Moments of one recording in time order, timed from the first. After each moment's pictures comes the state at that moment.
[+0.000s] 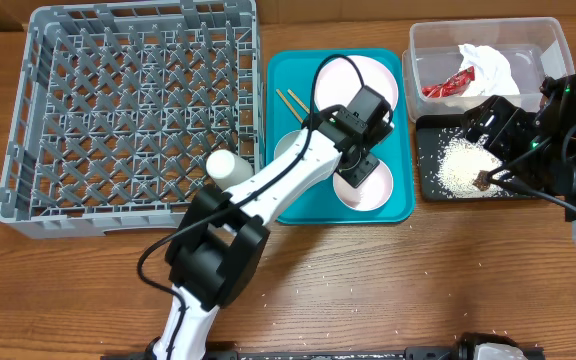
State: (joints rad) left arm -0.71 2.15 1.73 -0.79 0.00 0.06; right arm -0.11 1.27 1.42 -1.06 -0.24 0.51
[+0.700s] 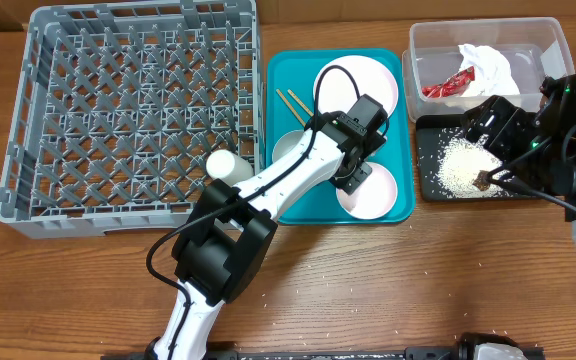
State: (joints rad) left arm -0.71 2.19 1.73 -0.86 0.00 0.05; right arm -0.11 1.27 1.42 -1.06 -0.24 0.51
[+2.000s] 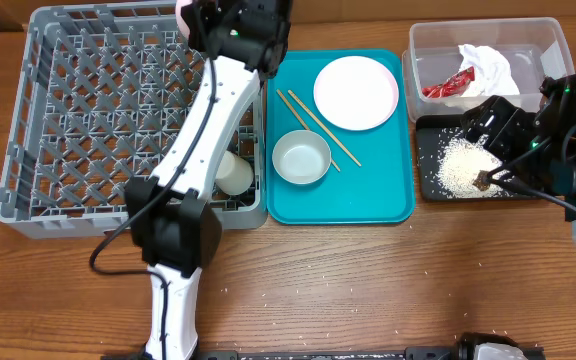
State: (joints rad) left arm -0.37 2.22 2.23 -0.76 -1.18 -0.10; right arm -0.11 1.27 1.42 -1.06 -0.24 0.51
